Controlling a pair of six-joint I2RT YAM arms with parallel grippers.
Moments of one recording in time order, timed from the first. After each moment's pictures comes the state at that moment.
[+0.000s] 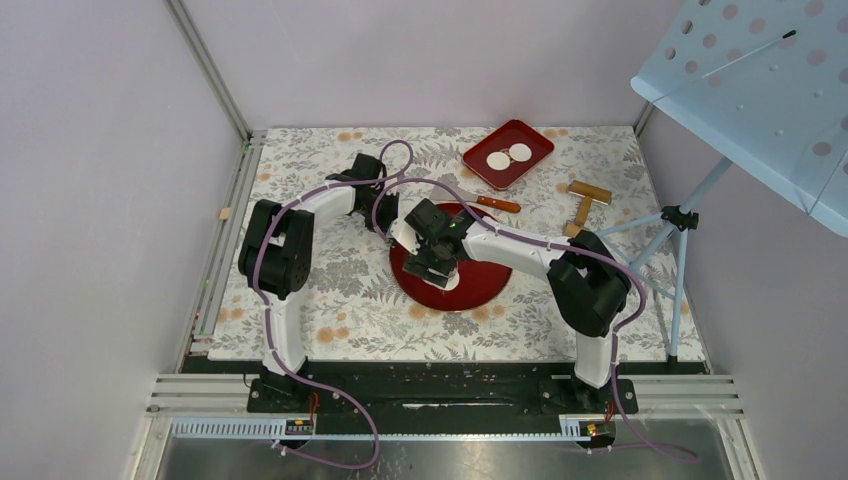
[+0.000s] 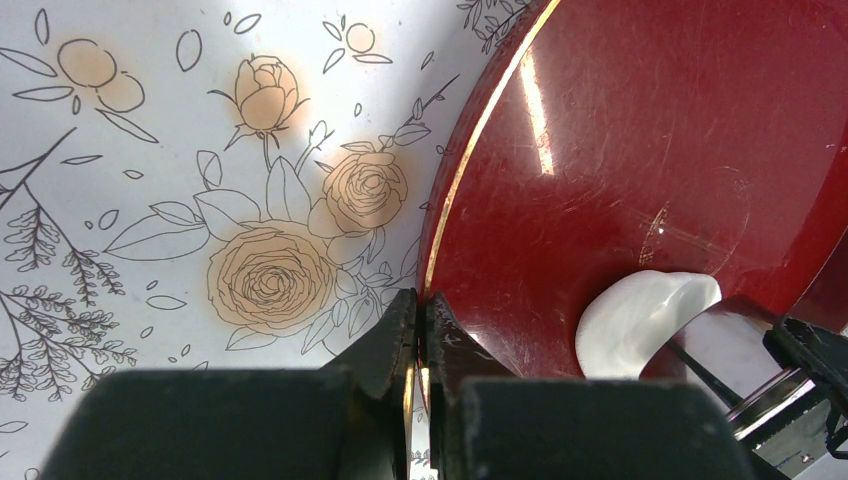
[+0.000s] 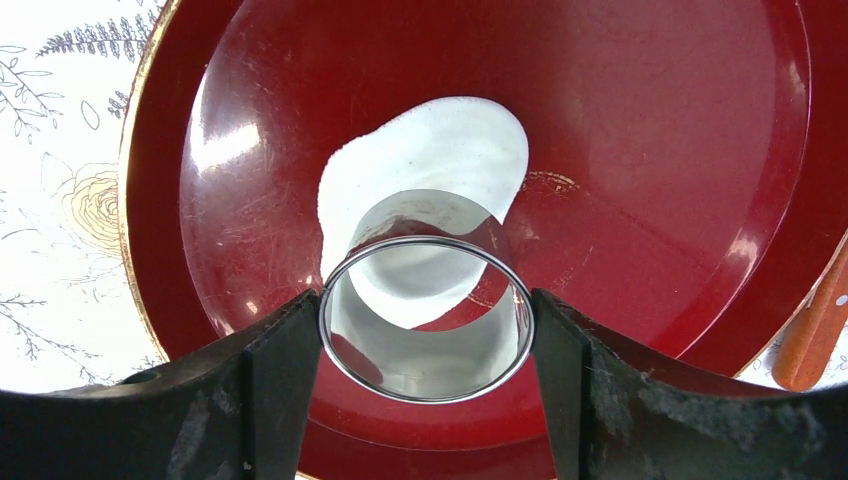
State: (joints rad) left arm -0.32 2.03 1.41 -0.51 0.38 -0.14; right arm 0.87 1.90 1.39 -0.65 0.05 -0.39
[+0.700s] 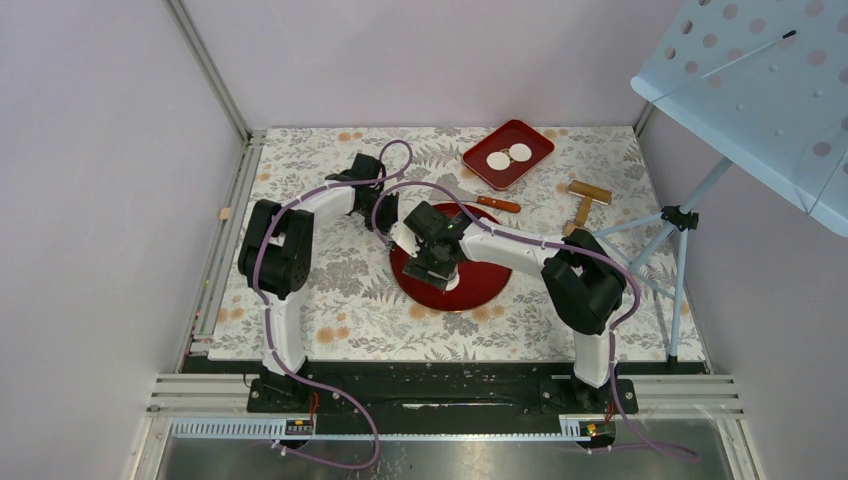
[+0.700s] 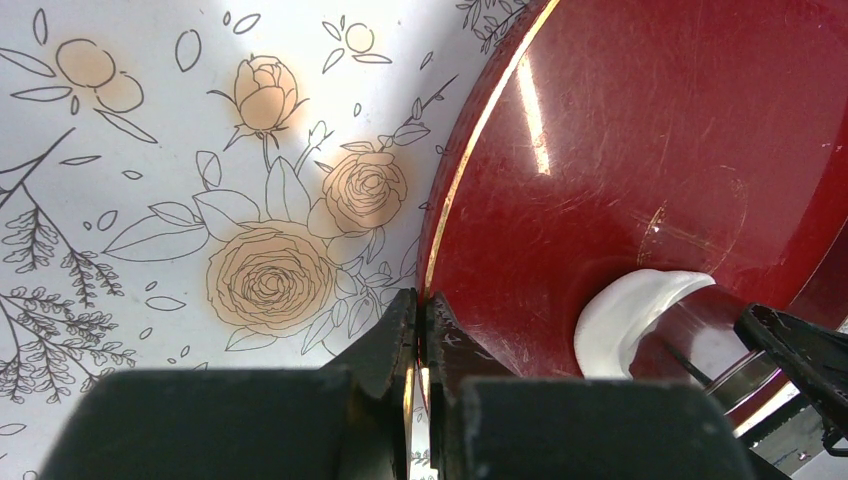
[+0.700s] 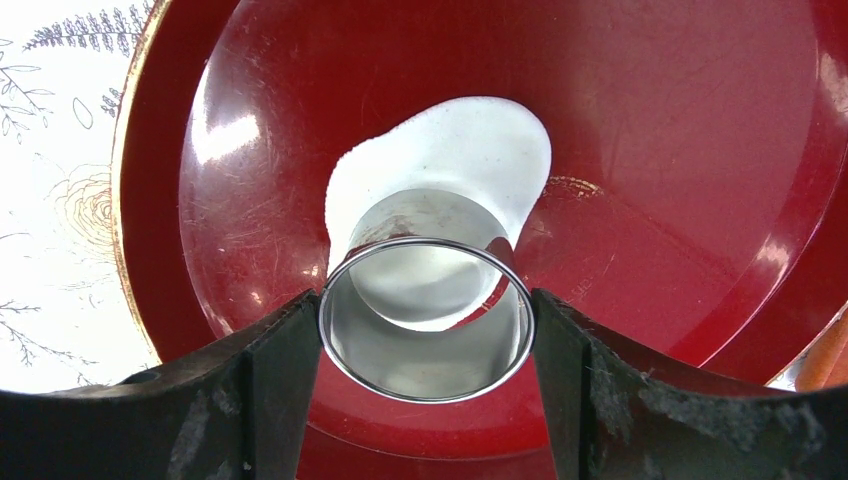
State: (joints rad) left arm -0.32 2.03 1.41 -0.51 0.39 -0.14; right arm 0.87 1.93 1.39 -0.64 0.04 -0.38
